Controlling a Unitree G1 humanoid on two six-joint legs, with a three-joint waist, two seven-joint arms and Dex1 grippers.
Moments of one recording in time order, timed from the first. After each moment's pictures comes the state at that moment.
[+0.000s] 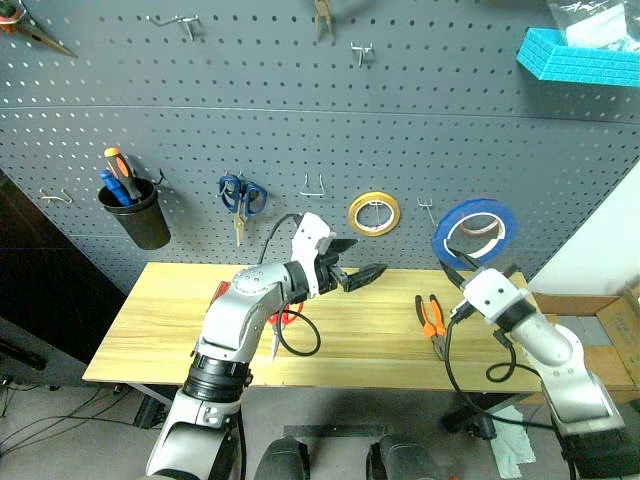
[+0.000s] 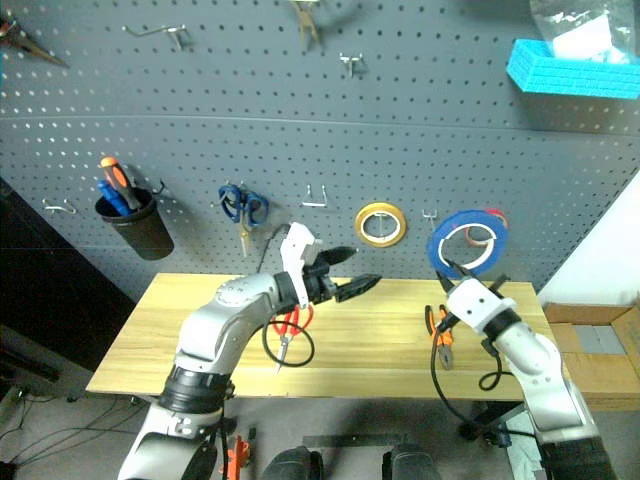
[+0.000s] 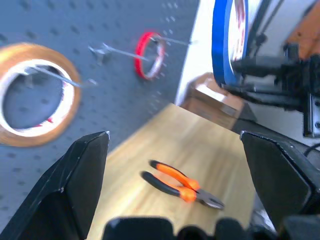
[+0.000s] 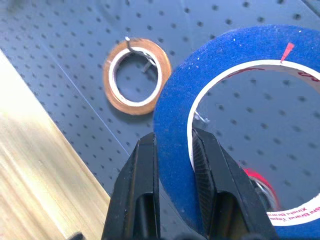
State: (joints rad) left arm -0.51 0.21 -0.10 -0.05 -0.31 0.60 -0.75; right arm -0.14 -0.54 0.02 -0.06 -0.15 -0.20 0.42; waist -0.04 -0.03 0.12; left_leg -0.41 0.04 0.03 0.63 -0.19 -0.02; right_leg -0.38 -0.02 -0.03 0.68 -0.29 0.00
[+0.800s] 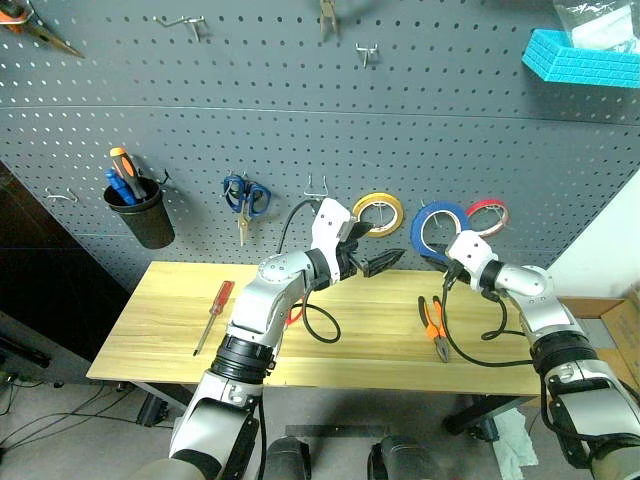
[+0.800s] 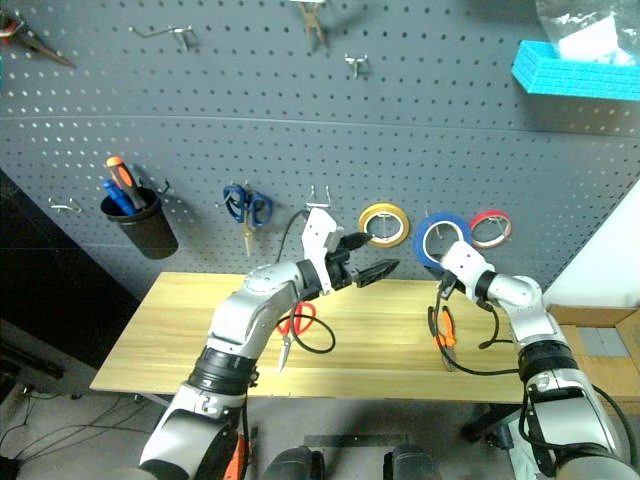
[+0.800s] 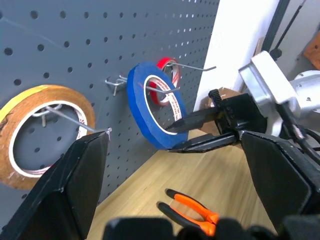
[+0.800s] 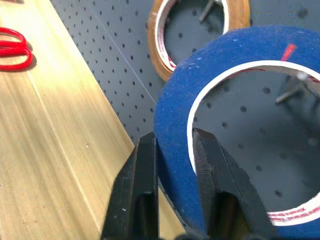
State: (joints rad) left arm -0.58 0.13 -0.15 0.09 -0.28 0.47 -0.69; right arm -0.62 -0.53 0.10 0.74 -0.06 -0.35 0.76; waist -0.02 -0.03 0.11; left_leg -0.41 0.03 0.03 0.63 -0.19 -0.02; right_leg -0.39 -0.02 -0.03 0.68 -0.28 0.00
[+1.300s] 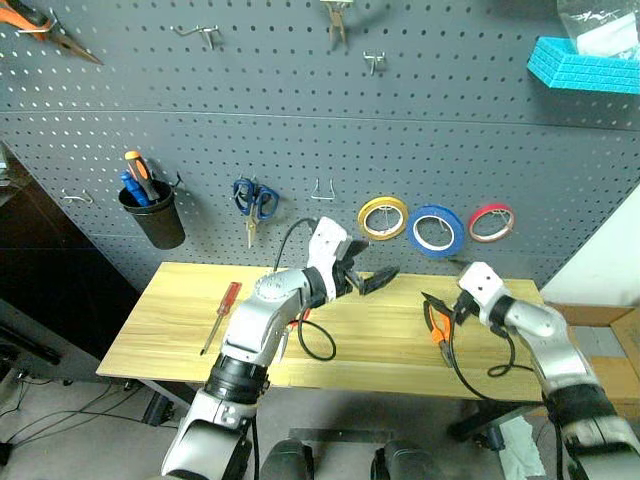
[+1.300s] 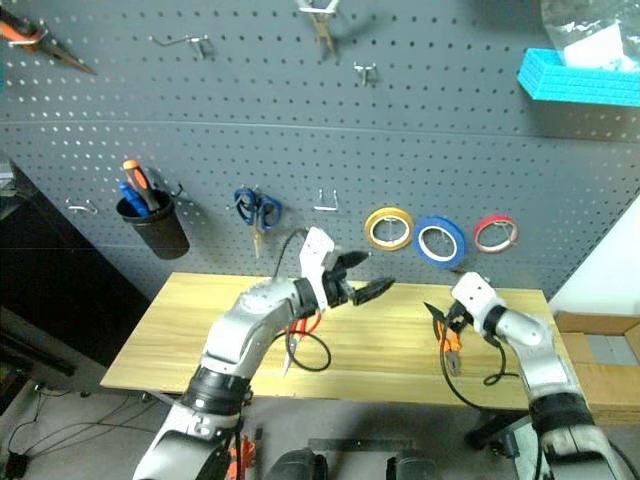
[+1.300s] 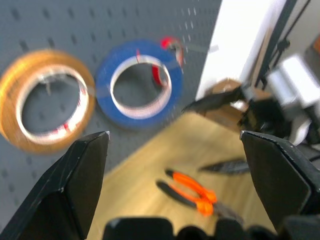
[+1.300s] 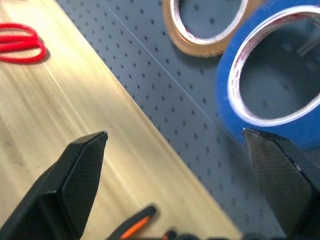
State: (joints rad) left arm -0.43 0.17 -0.20 0.00 -0.27 0.50 -0.69; right arm -0.19 -0.53 0.02 0.22 -0.03 -0.09 0.64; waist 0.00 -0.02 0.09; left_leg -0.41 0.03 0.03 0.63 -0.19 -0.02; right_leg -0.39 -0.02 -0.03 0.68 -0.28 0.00
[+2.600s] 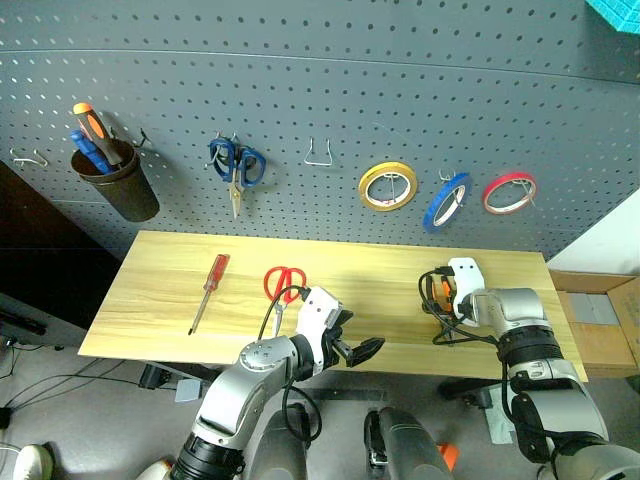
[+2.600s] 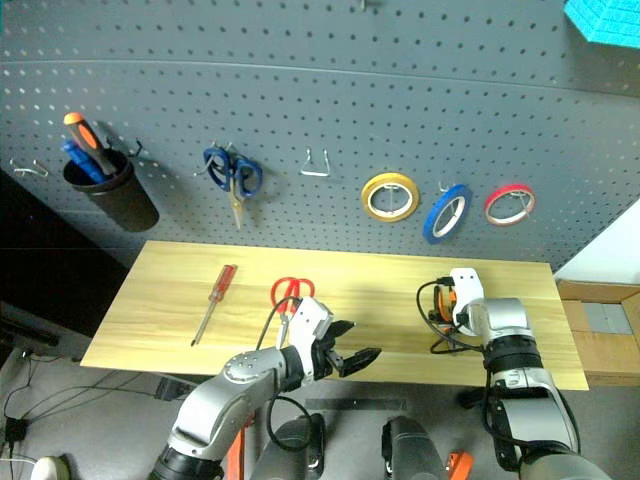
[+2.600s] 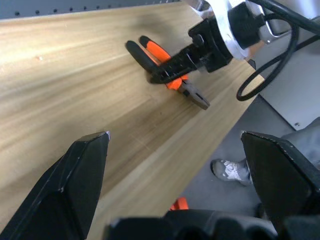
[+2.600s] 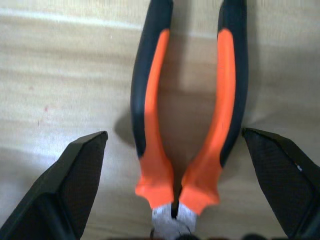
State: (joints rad) left arm -0.09 0.23 -0.27 -0.31 -0.29 0.70 -0.58; right arm -0.64 -0.32 -0.06 0.56 0.10 0.99 0.30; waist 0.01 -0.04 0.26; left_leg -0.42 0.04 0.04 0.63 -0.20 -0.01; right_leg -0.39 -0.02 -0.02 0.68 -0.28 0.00
